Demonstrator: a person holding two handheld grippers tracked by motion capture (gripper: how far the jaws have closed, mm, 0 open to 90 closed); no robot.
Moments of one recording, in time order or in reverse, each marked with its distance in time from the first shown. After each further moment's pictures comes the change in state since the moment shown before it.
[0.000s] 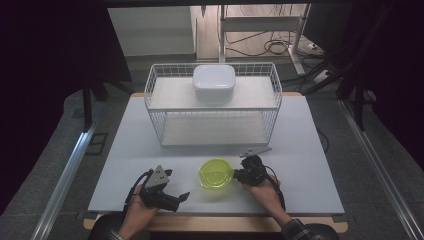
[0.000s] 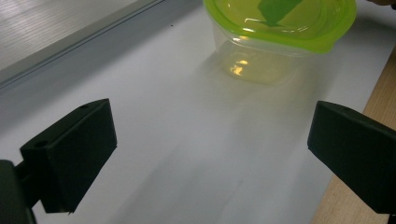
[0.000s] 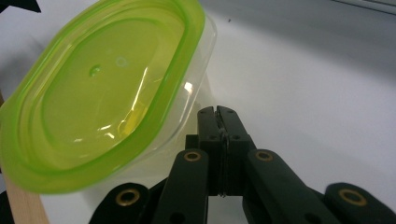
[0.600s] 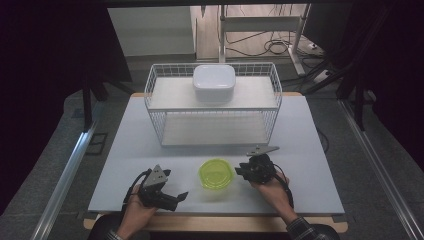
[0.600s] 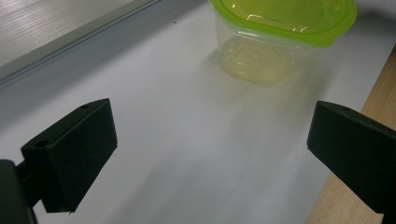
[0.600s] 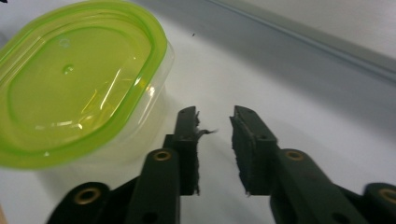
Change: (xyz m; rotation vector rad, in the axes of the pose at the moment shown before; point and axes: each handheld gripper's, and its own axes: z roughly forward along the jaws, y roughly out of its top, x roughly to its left) left arm 0.003 0.000 -0.005 0.010 0.000 -0.016; right arm -0.008 -0.001 -0.030 -0.047 -0.130 -0.117
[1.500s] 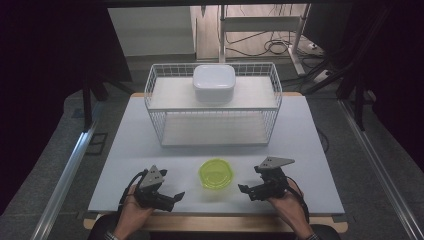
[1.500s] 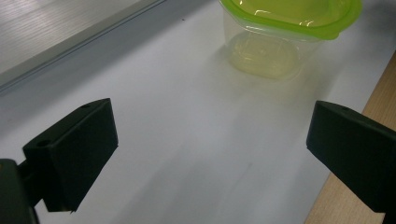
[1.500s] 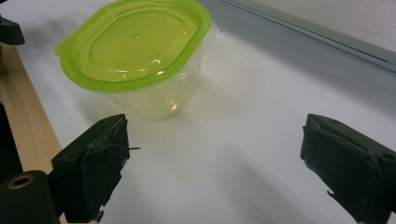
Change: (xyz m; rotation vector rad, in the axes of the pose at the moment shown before) left arm 0.002 -0.003 -0.007 0.008 0.022 0.016; right arm 0.008 -0.027 -0.034 -0.073 0.071 -0.056
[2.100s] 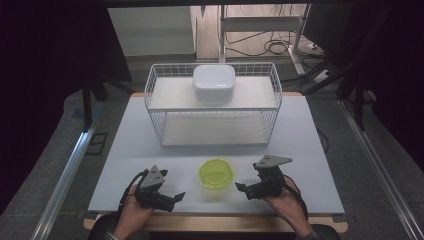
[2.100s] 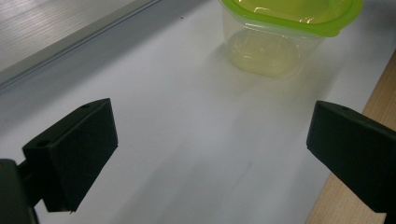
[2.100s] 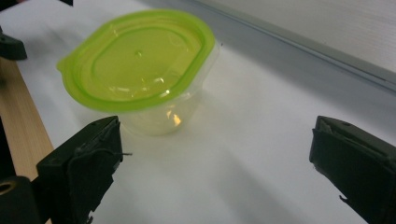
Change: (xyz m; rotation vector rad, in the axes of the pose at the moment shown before) left arm 0.001 -0.001 0.001 0.001 -0.005 -0.001; right arm 0.005 0.009 0.003 -0.037 -0.007 0.006
